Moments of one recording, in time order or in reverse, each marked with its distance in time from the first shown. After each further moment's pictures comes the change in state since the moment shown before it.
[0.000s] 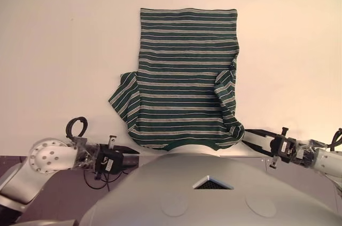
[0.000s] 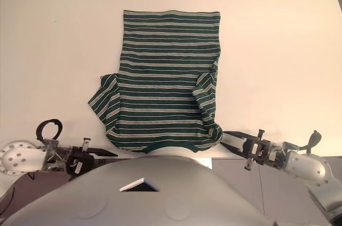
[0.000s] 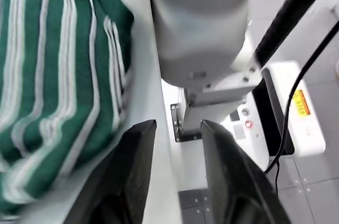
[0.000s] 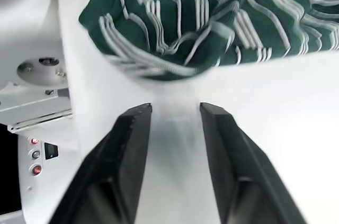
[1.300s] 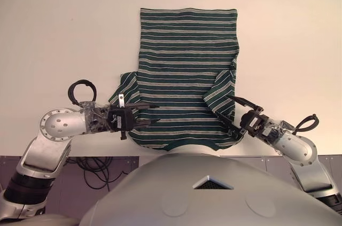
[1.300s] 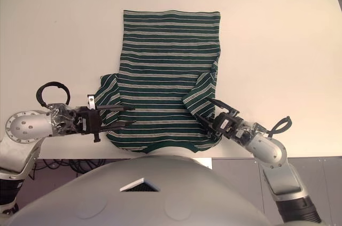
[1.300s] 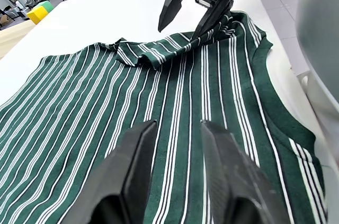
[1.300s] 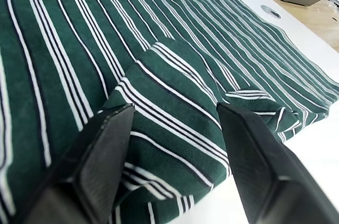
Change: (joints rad) left arm -0.397 -0.306 -0.105 0.061 -0.038 0.099 0.095; right arm -0.239 0.467 0.031 -0.203 -0.294 0.271 -0.134
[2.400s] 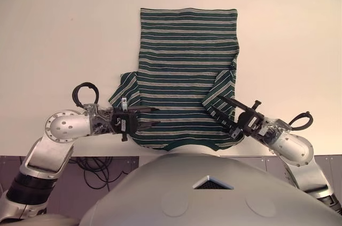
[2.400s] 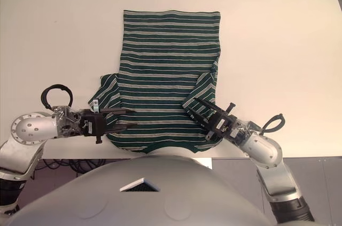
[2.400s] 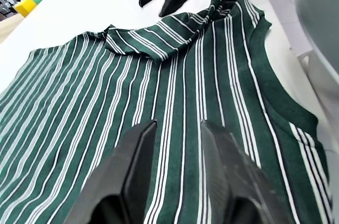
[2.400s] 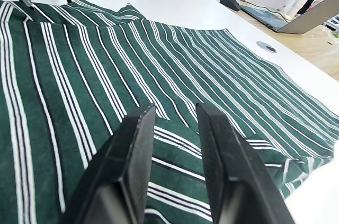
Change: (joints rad) left arm -0.006 -0.006 -0.034 0.023 0.080 -0.031 0.007; right arm -0.030 0.048 0.057 -0.065 0.040 0.025 0.013
